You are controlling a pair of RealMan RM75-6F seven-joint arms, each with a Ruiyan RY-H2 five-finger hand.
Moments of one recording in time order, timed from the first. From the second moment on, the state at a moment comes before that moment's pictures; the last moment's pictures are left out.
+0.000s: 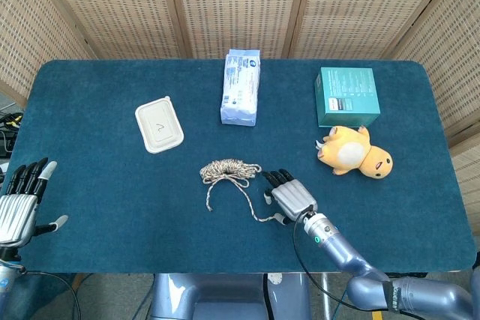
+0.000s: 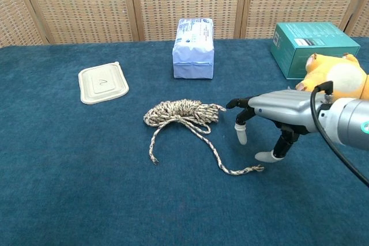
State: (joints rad) left arm -0.13 -1.19 -0.05 -1.56 1.51 1.46 0.05; right arm 0.70 -1.51 0.14 -1.65 -1.05 0.83 -0.57
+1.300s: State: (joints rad) left arm -0.13 -1.19 -0.04 -1.56 1.50 1.45 0.06; right arm 0.77 -1.63 0.05 -1.59 -0.93 0.90 -0.65
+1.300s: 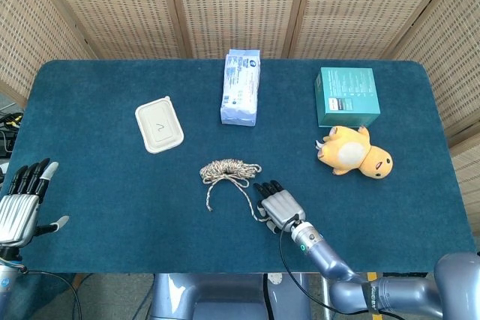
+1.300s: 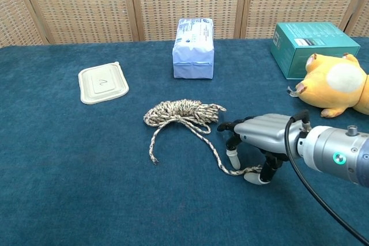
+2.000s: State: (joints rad) left arm -0.14 -1.20 -0.04 -1.56 1.50 1.44 0.07; right arm 0.77 -1.63 0.03 -1.56 -1.00 0.91 -0.61
